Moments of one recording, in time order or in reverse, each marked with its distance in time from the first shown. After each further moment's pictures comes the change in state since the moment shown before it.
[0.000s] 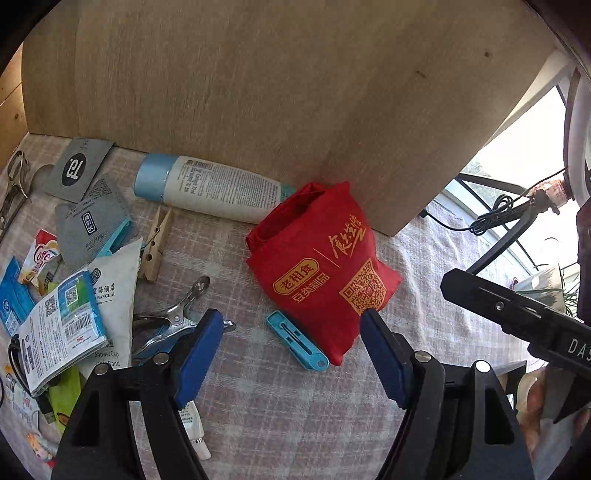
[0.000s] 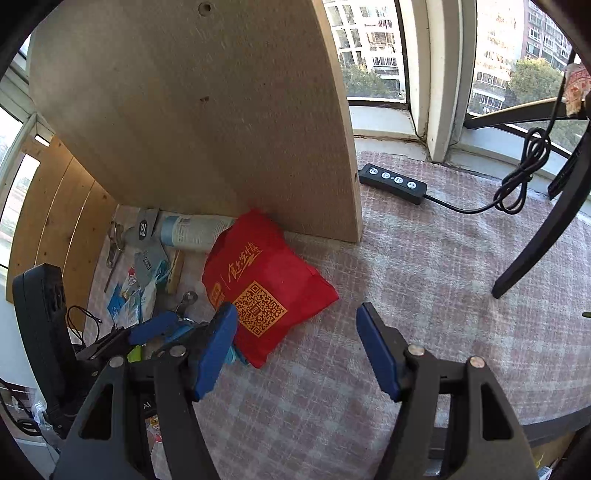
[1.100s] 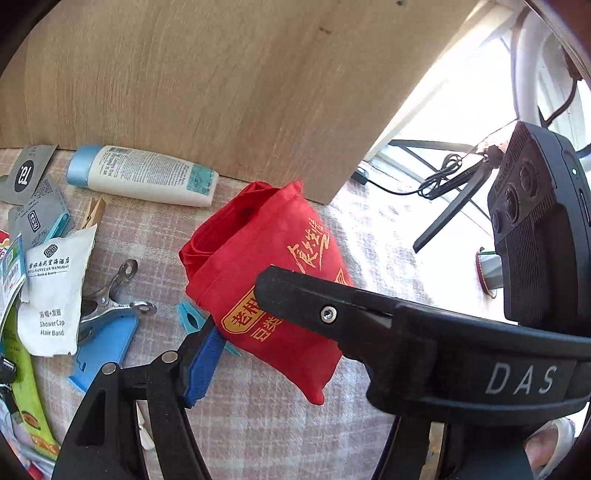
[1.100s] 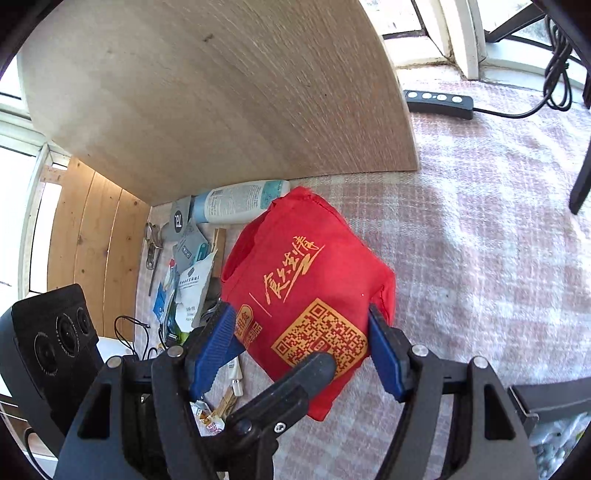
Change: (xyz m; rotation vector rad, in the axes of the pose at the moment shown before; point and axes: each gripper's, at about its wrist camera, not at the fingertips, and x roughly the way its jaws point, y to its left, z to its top) left arm -0.001 -0.051 -0.033 0.121 0.016 -0.141; right arm 0.019 0.010 -0.038 0.165 0.046 0.205
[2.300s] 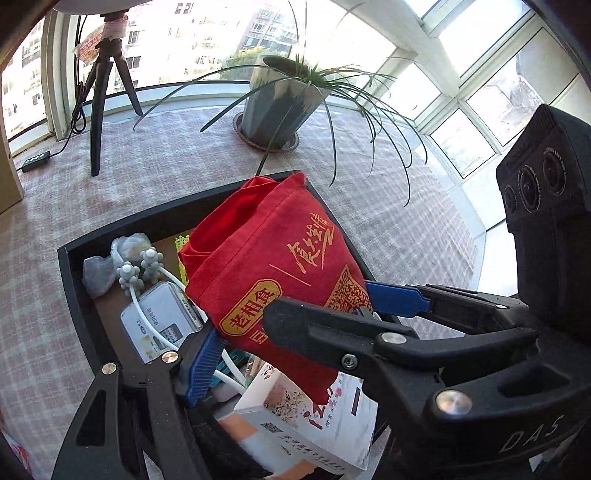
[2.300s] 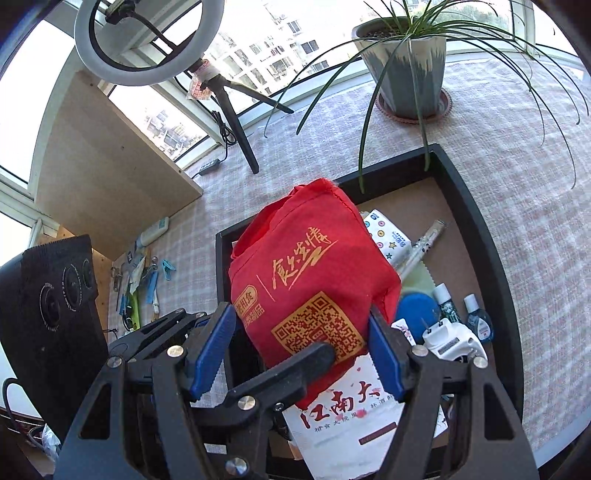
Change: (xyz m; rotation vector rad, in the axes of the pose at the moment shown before) left arm -0.029 -0.285 -0.155 0.534 0.201 -0.270; right arm -0.266 -0.151 -0.215 0.273 -0.298 -0.220
